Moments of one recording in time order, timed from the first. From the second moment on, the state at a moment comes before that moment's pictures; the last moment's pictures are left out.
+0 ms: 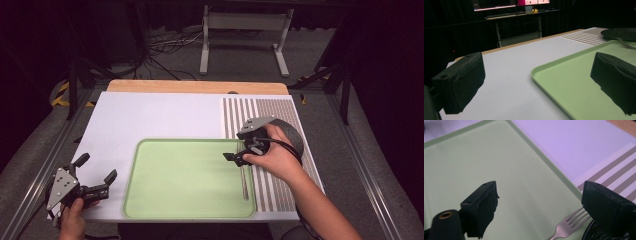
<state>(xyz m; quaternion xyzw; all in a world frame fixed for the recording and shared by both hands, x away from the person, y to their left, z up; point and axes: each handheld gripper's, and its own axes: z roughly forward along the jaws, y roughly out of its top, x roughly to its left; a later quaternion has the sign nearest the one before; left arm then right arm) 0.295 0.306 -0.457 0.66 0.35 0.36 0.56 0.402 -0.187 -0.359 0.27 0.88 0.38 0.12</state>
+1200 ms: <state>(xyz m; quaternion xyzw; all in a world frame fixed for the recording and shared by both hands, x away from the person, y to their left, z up) 0.295 0.306 -0.458 0.65 0.35 0.36 0.56 0.353 -0.286 -0.359 0.22 0.78 0.55 0.21</state>
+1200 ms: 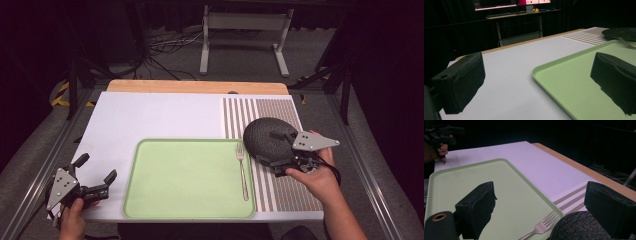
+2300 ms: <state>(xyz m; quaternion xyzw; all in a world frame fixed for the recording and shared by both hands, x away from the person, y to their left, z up) 0.295 0.307 -0.457 0.65 0.35 0.36 0.56 0.345 -0.351 -0.446 0.27 0.74 0.57 0.24</state>
